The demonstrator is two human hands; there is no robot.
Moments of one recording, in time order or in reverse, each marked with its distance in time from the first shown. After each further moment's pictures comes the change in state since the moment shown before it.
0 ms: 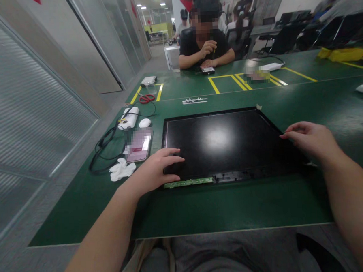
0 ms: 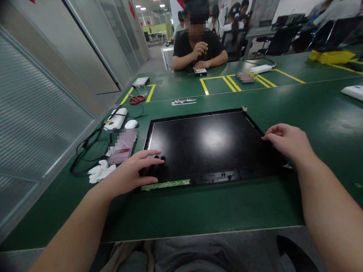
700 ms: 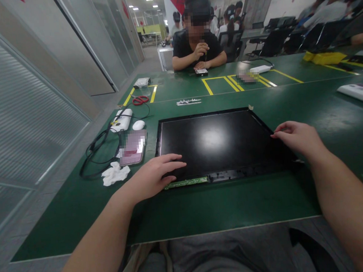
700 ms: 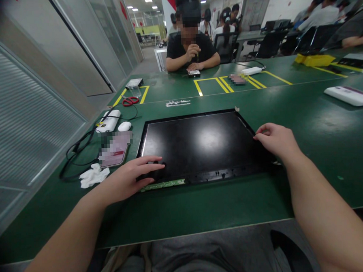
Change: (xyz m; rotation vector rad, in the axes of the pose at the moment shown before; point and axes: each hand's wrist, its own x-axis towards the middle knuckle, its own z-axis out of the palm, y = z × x) left_hand -0.001 0.006 0.004 -0.001 -0.033 0.141; right_hand -0.014 -0.030 -0.011 -0.142 0.013 0.046
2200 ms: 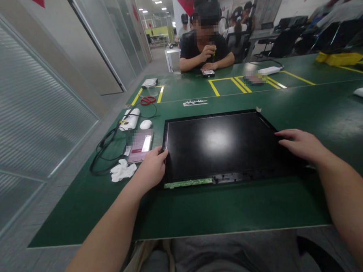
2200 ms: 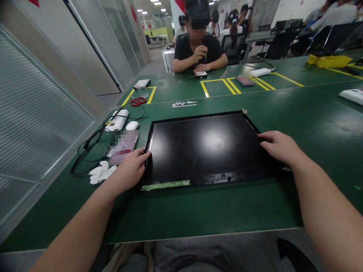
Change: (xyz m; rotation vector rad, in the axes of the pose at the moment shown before) left_hand 0.005 -0.027 0.015 0.274 0.140 -0.488; right_hand 0.022 0.027 0.026 -0.086 -0.119 -0.193
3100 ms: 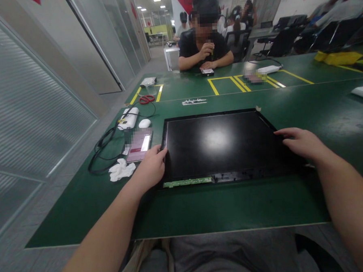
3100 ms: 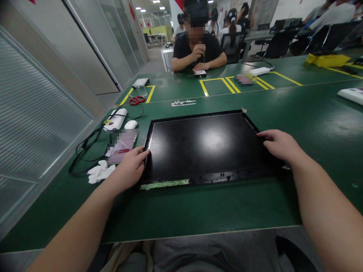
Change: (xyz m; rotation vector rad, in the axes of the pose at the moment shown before) left_hand -0.001 0.002 0.001 -0.040 0.021 -0.027; right_hand 0.000 -0.001 -0.006 0.042 -0.018 0.076
